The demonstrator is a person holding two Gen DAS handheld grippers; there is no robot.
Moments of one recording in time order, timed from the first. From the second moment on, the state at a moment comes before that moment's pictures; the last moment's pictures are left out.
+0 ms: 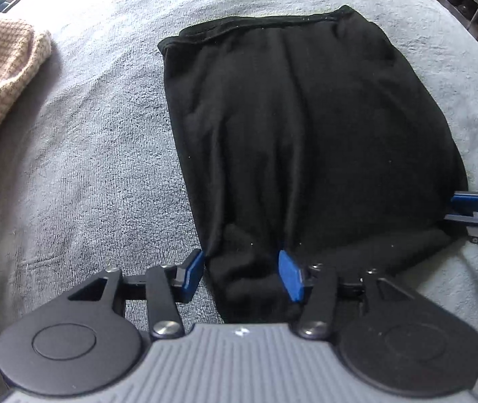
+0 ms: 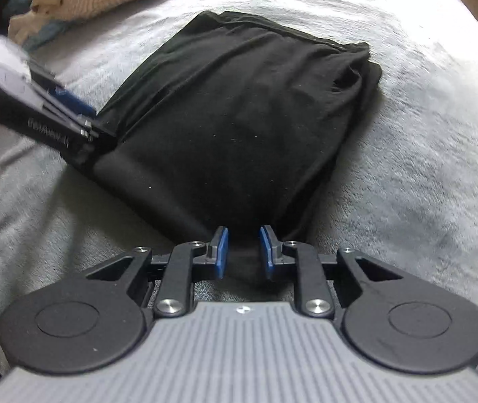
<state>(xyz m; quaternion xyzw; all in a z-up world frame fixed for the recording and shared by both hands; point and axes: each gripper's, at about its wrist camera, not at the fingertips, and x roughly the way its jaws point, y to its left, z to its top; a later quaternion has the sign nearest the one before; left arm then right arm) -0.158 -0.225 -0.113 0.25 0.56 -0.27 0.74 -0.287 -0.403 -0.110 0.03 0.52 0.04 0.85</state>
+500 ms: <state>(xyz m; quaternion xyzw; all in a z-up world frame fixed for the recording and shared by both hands) -0.161 -0.229 -0.112 0.25 0.57 -0.25 0.74 -0.288 -0.402 -0.113 0.04 0.52 0.02 0.85</state>
